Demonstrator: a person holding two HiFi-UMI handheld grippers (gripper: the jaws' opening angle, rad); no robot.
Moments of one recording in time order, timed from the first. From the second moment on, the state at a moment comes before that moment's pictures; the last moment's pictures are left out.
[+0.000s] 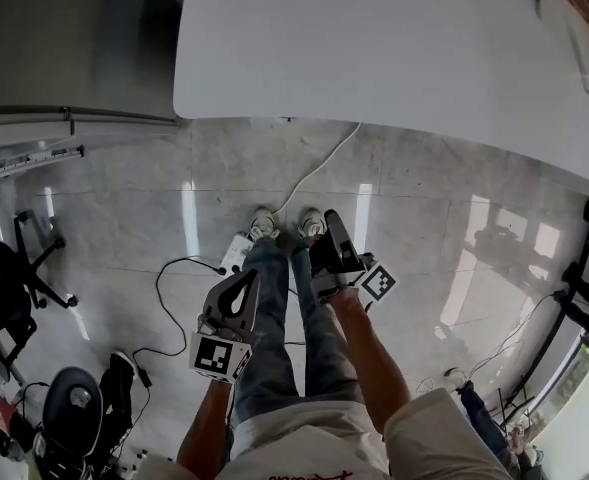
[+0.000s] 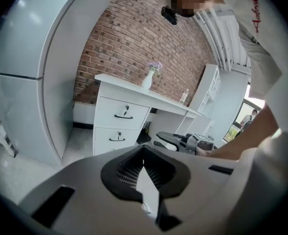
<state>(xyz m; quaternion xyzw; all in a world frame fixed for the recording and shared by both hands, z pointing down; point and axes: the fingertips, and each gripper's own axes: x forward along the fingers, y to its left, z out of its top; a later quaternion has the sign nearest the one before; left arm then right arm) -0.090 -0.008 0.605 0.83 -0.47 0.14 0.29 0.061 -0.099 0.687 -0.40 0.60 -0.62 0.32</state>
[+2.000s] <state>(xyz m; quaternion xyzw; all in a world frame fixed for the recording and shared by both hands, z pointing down) -0.119 -0.015 0.615 0.80 -0.52 0.10 0.28 0.032 -0.320 0.738 -0.42 0.59 -0.57 0.38</state>
